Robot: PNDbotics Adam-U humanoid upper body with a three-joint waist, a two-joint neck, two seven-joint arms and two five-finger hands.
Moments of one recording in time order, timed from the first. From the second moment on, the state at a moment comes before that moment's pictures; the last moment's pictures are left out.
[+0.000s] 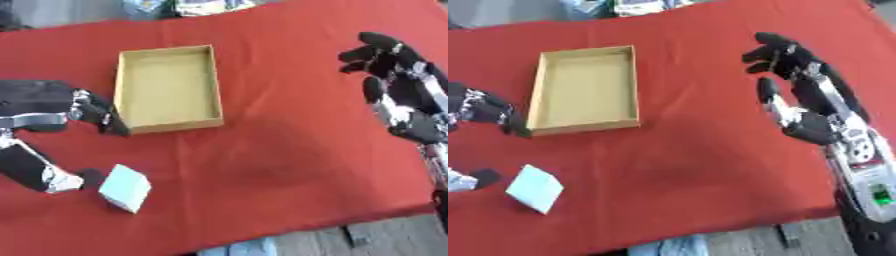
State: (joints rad) left arm -0.64 0.89 -0.46 -1.92 -0.26 -0.19 -0.85; right arm -0.20 -0.39 -0.04 -1.89 -0.03 -0.40 0.31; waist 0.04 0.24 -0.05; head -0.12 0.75
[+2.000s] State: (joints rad) left arm -0.61 0.85 -0.51 -1.84 -0.50 -0.29 -0.82; right arm -0.19 -0.39 -0.04 -1.89 -0.03 -0.40 0.31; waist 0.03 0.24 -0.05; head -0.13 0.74
